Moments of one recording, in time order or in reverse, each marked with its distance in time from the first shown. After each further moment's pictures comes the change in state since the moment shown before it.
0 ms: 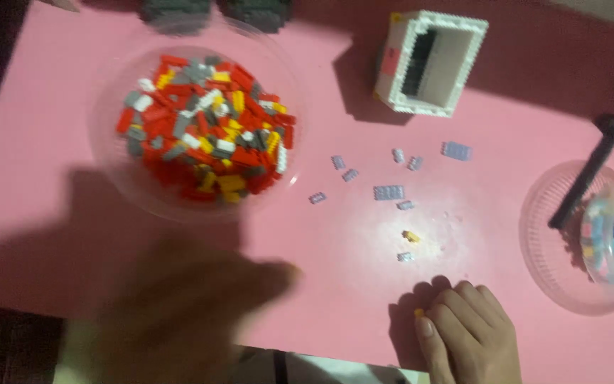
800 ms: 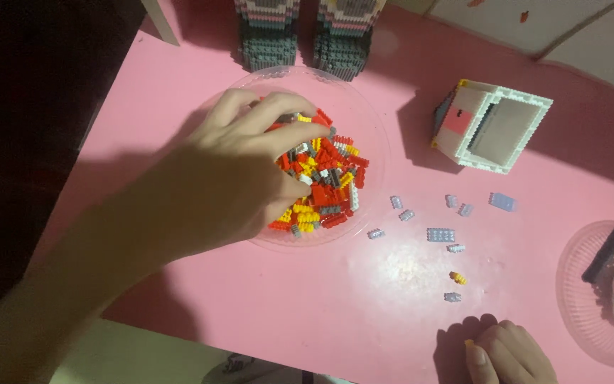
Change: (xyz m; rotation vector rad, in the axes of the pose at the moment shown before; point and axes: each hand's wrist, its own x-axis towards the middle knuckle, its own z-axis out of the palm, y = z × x) left_hand 0.099 -0.124 -0.014 0.266 -0.115 0.376; right_hand 0.006 0.000 0.031 -0.209 0.311 -0.186
